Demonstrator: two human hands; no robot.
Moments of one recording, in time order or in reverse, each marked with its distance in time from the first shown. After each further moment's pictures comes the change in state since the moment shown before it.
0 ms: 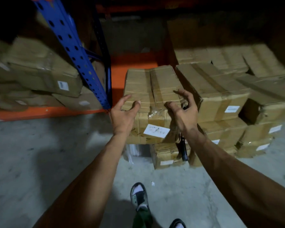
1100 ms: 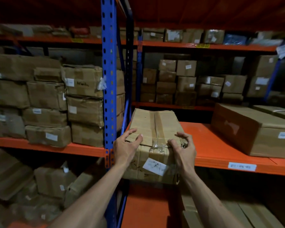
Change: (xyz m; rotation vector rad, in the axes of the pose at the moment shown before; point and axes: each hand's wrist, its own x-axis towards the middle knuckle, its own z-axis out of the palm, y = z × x) left_hand 0.007 0.451 -0.117 -0.075 0.243 0.557; right_hand 0.014 -0.466 -0.005 0.162 -0.012 -0.563
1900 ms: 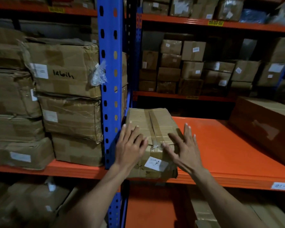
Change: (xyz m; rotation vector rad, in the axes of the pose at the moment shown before) left_hand 0.213 -0.173 0.045 0.776 -0.050 0.770; right_hand 0.158 0.135 0.144 -0.891 -0.309 -0.324
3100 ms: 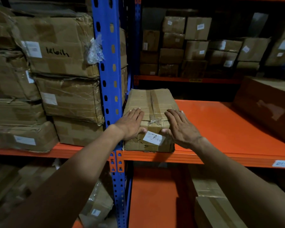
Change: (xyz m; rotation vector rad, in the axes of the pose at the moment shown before) left_hand 0.043 -0.029 -0.016 0.175 -0.984 0.133; right_hand 0.026 0.006 0.004 -0.353 -0.275 -0.328
